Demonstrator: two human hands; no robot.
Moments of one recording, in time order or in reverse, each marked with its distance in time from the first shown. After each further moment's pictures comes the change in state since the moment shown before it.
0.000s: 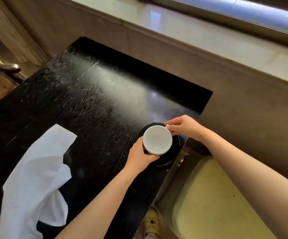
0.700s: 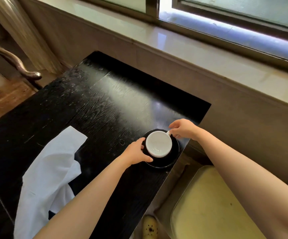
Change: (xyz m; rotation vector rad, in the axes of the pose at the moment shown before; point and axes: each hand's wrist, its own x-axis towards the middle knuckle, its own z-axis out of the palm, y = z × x) left_hand -0.004 0.025 -0.041 0.249 -0.240 -0.177; right_hand -0.007 -0.031 -0.010 -0.265 -0.019 0.107
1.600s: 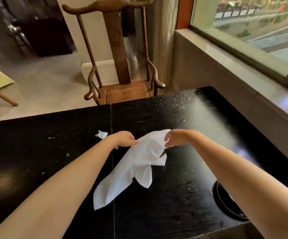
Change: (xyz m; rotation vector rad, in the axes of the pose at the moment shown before) left_hand -0.239 -0.167 -0.179 0.092 0.381 -0.477; right_hand -0.089 -0.307 0.160 -1.081 -0.416 -0.660
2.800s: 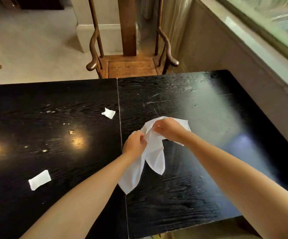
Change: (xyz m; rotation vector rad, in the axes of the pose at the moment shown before) left_hand 0.030 -0.063 0.104 -0.556 0.430 0.076; right_hand 0.065 -0.089 0.040 0.212 0.365 -0.184
